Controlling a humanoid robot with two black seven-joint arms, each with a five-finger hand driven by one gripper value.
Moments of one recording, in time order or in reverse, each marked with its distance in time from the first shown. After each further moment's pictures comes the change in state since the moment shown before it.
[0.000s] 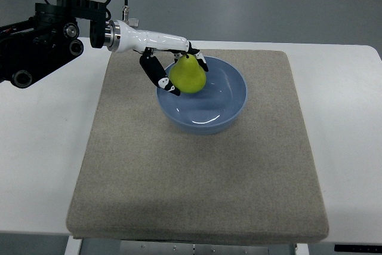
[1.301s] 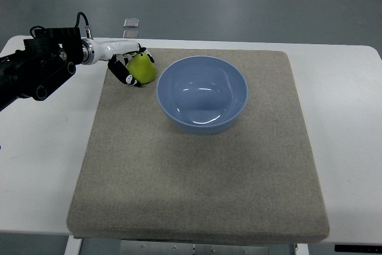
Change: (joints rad) left arm 0.103 -0.109 0.019 0.477 0.044 0.203 0.091; right arm 0.000 0.000 0.000 0.000 0.000 0.000 0.001
